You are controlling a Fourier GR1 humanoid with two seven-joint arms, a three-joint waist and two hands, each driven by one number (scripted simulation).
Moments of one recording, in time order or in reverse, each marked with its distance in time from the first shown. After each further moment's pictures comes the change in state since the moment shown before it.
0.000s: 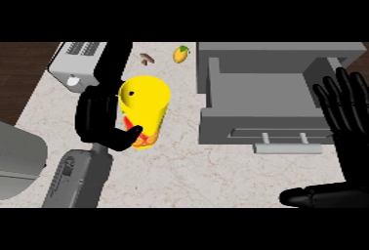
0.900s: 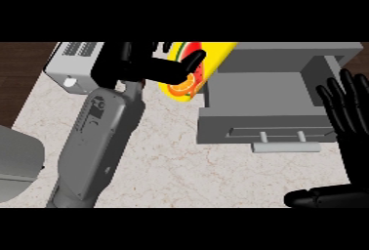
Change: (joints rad) left arm -0.492 -0.018 -0.042 0.147 -0.088 0.262 0.252; right arm 0.011 -0.011 -0.018 -0.001 -0.013 0.020 -0.010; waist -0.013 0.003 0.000
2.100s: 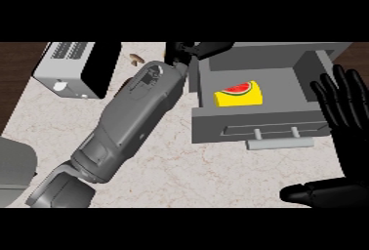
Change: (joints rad) left arm -0.374 -0.004 -0.215 0.668 0.245 0.177 -0.181; right arm -0.033 -0.002 0.005 0.038 0.001 0.014 -0.022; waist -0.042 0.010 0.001
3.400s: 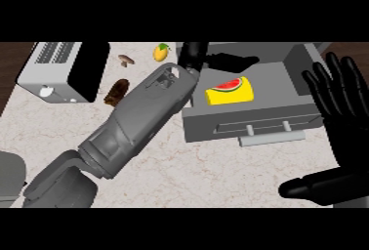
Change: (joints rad) left arm -0.103 0.000 -0.313 0.163 0.206 0.079 -0.029; right arm -0.082 0.003 -0.004 0.047 -0.073 0.025 0.000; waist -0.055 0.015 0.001
